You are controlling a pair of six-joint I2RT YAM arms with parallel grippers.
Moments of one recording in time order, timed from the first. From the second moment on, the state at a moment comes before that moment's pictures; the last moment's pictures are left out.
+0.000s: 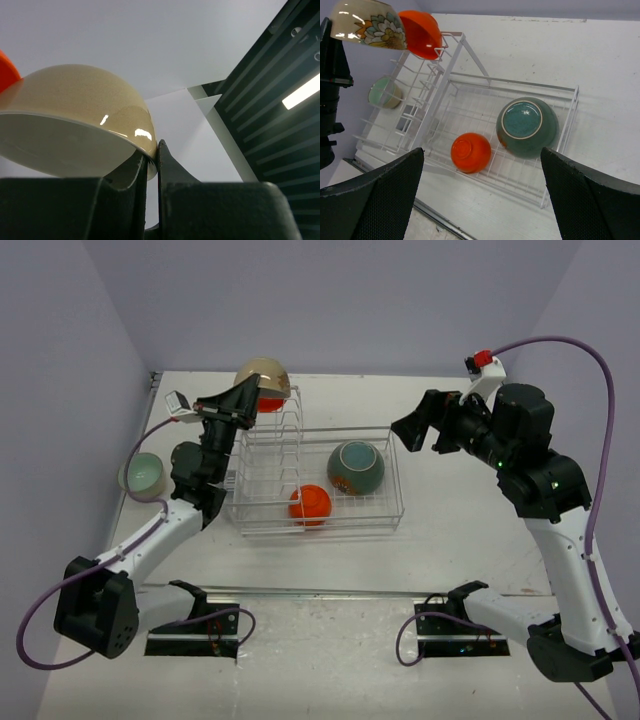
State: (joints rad) left arm -0.39 1.19 0.72 0.94 -0.12 -1.59; right arm 0.37 1.07 1.57 -0.82 -0.17 0.35
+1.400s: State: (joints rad) left arm 0.11 1.85 2.19 -1.15 -0.27 -0.66; right arm 0.37 1.09 1.61 -0.85 -0.17 0.36
